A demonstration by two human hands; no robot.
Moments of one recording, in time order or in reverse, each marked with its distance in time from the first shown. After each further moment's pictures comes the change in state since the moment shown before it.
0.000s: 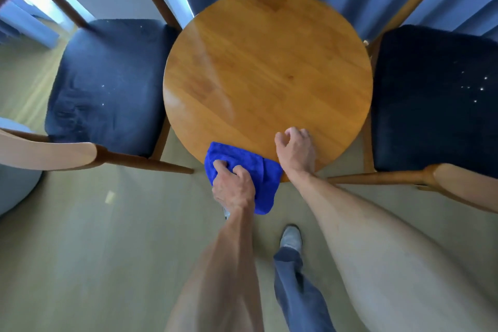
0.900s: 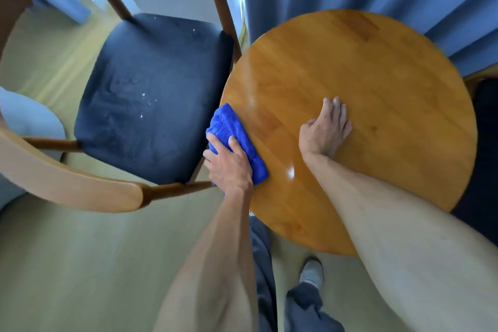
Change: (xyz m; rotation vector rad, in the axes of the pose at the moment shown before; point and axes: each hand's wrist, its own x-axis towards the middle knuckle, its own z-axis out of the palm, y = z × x) left_hand 0.231 0.047 -0.025 0.104 0.070 -0.042; right_hand 0.132 -0.157 0.103 -0.114 0.214 -0.060
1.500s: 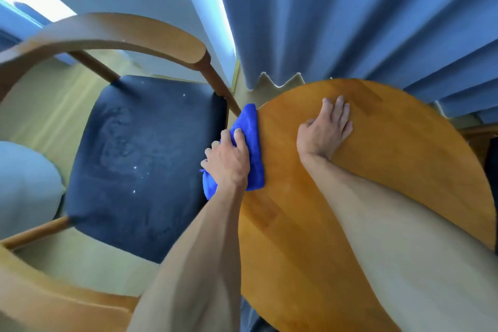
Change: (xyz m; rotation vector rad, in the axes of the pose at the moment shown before) left_hand 0.140 0.168 0.005 0.185 -0.079 0.247; right_hand 0.171 -0.094 0.028 0.001 0.019 0.060
